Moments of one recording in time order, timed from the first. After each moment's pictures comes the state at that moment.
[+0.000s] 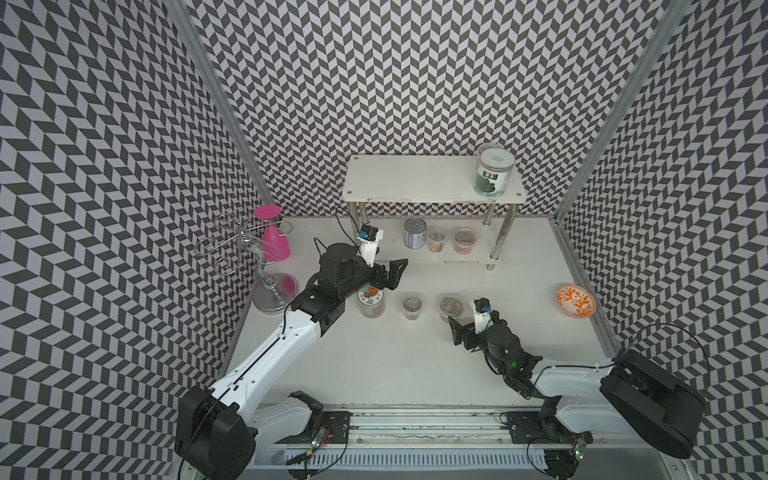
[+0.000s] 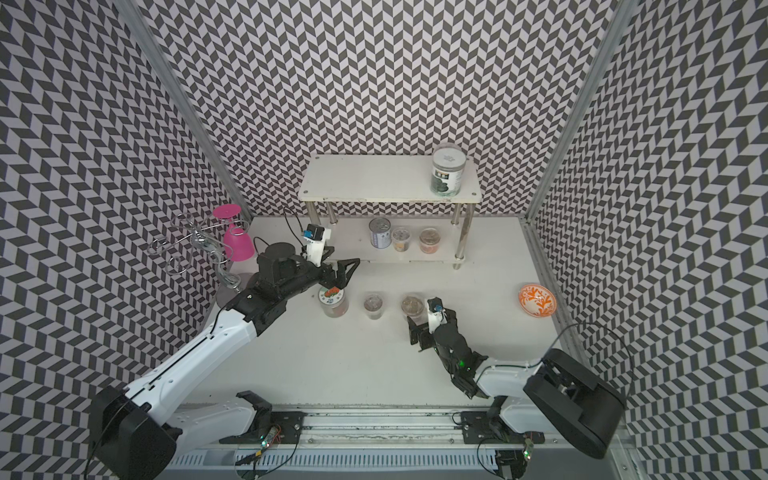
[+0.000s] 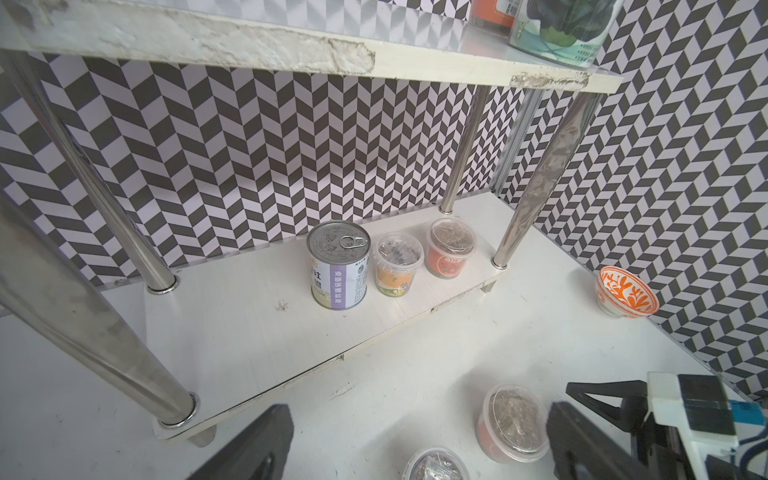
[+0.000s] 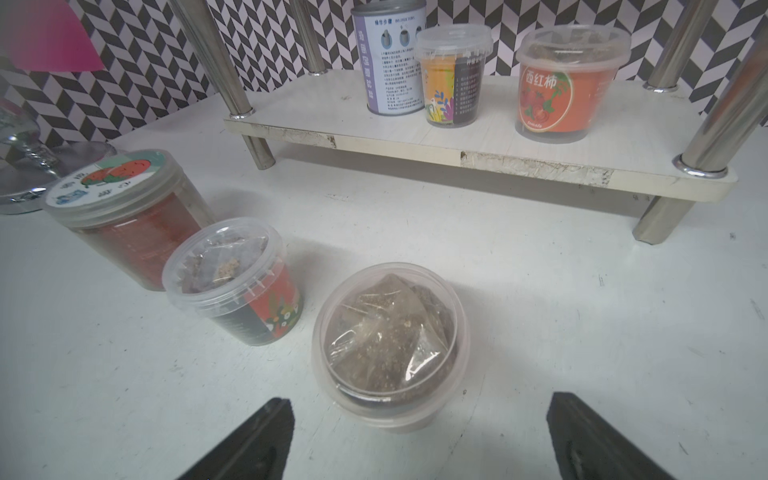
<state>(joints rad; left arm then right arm) -0.46 1.16 0.94 -0.07 0.23 -0.13 0.79 1.24 0.17 0.71 0.38 0.21</state>
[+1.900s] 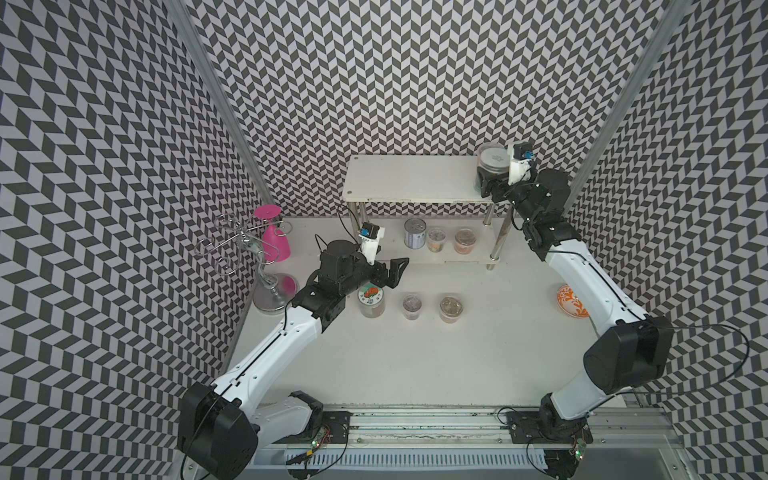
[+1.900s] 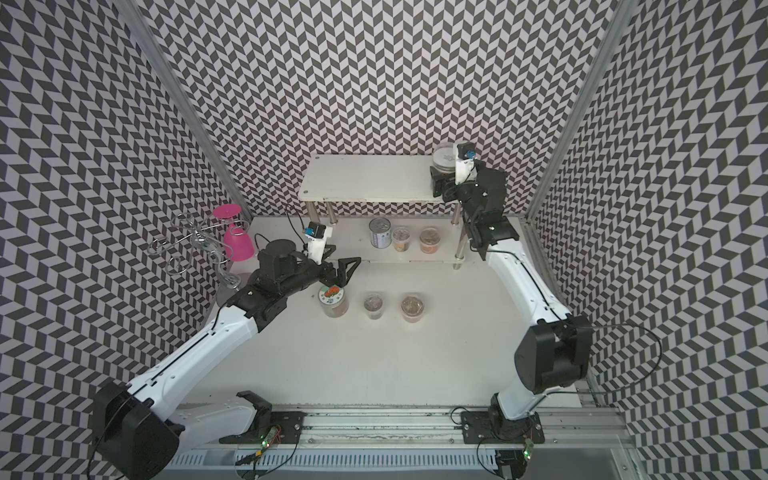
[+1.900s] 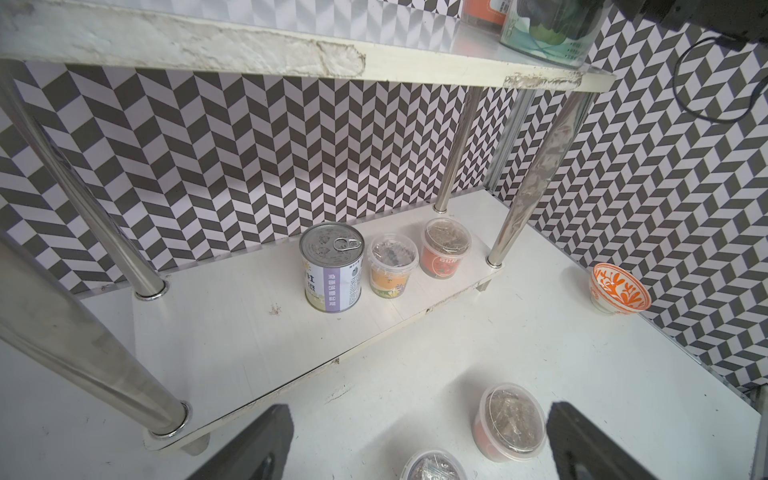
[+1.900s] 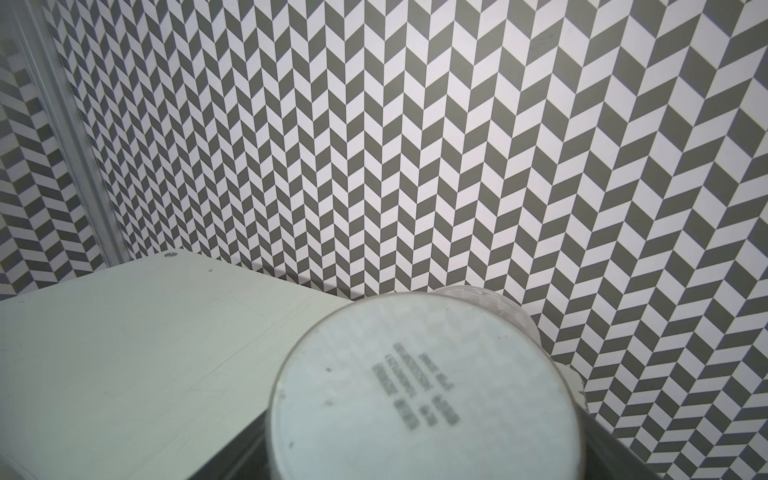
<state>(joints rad) -0.46 1.18 0.97 -0.09 0.26 -0.12 0.20 1.62 1.57 0.13 -0.13 -0.07</state>
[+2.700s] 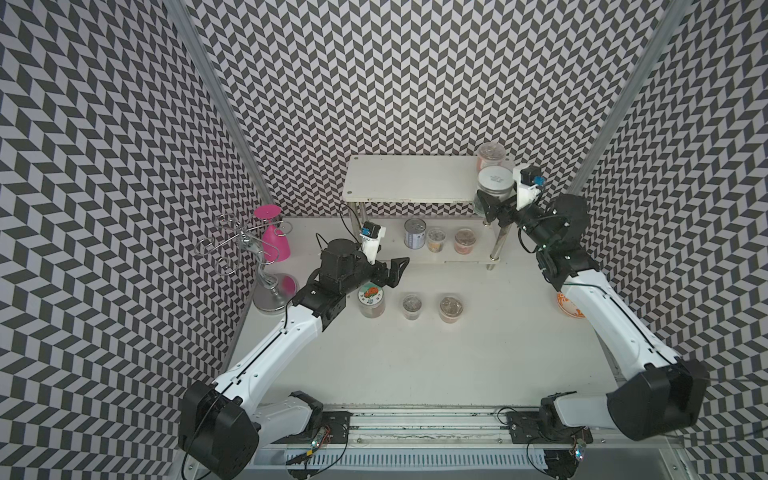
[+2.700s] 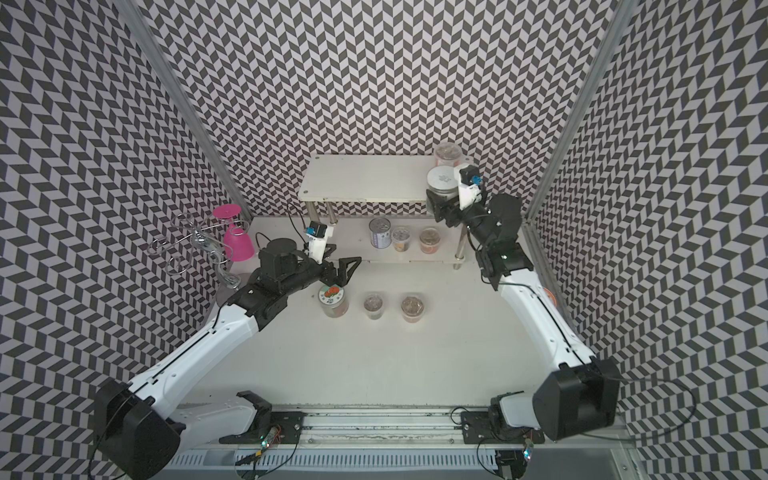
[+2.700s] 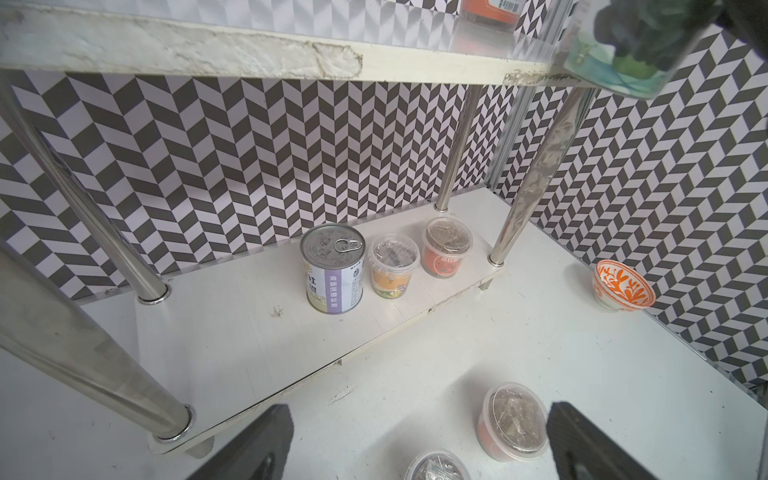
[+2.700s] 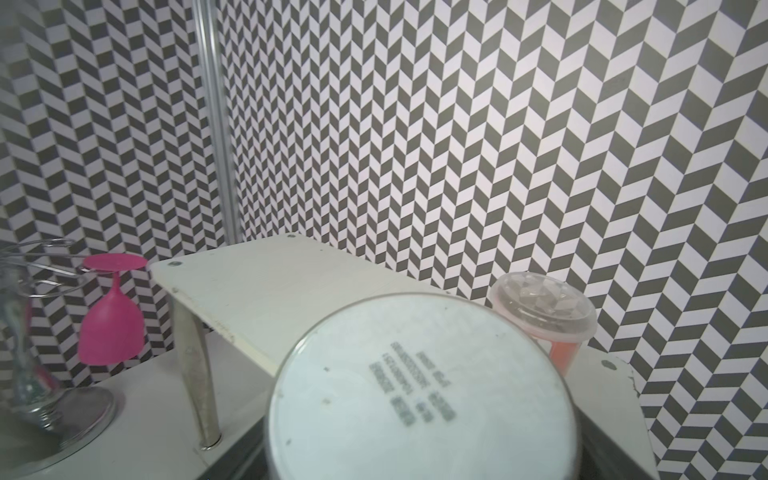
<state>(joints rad) -0.46 1.19 0.98 -0.09 0.26 -0.10 0.23 1.31 1.23 0.21 -0.33 -0.10</state>
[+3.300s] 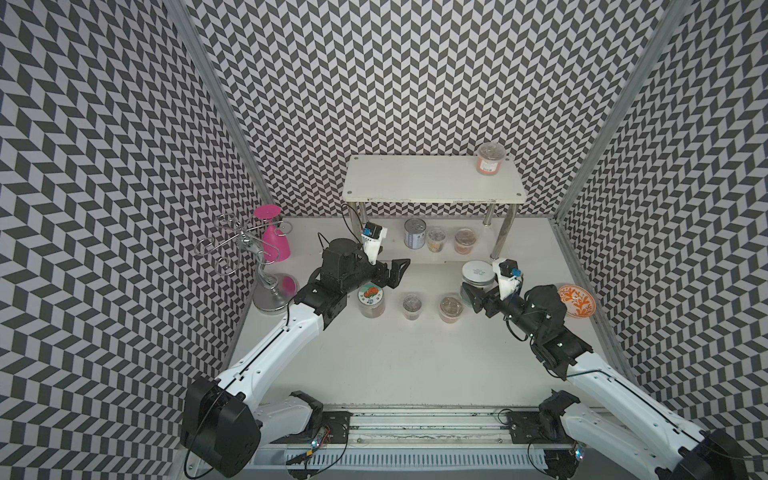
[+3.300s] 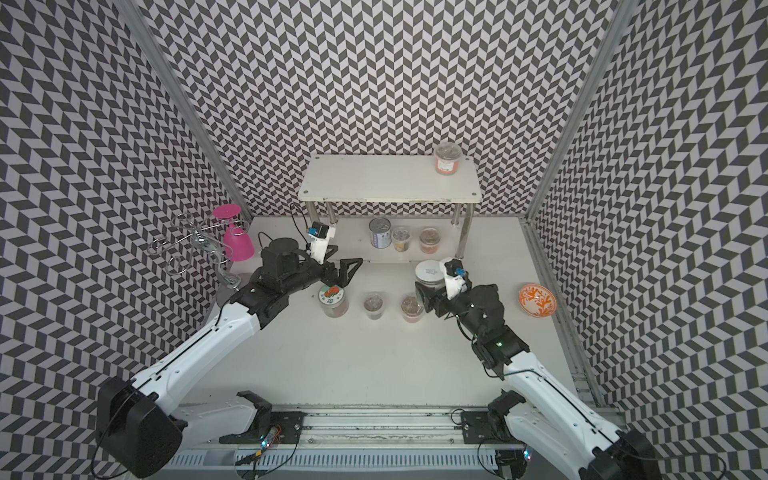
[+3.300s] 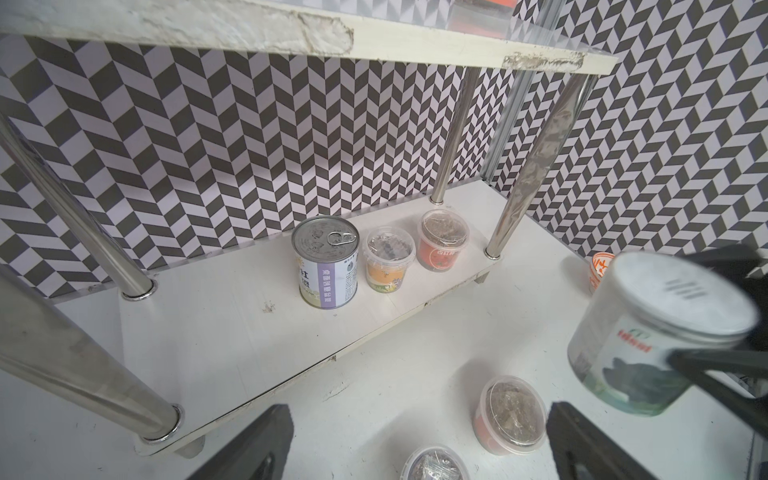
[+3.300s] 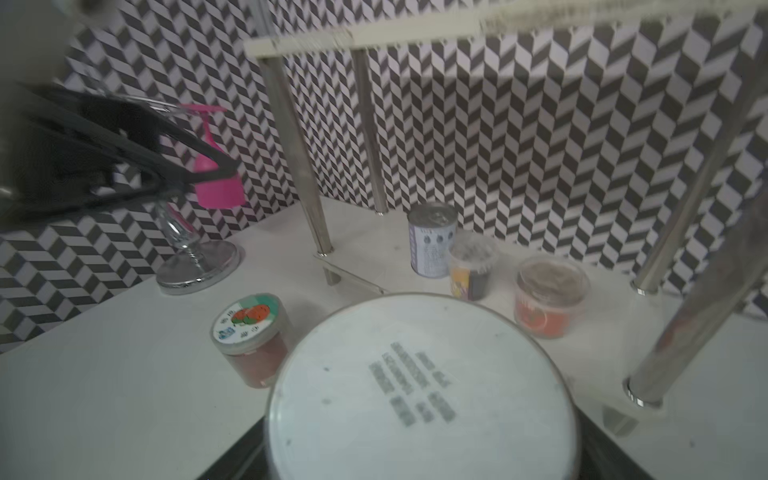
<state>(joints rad) -0.45 1.21 0.98 -0.09 0.29 -0.10 0.47 0.88 0.45 0.22 -0.05 0.09</state>
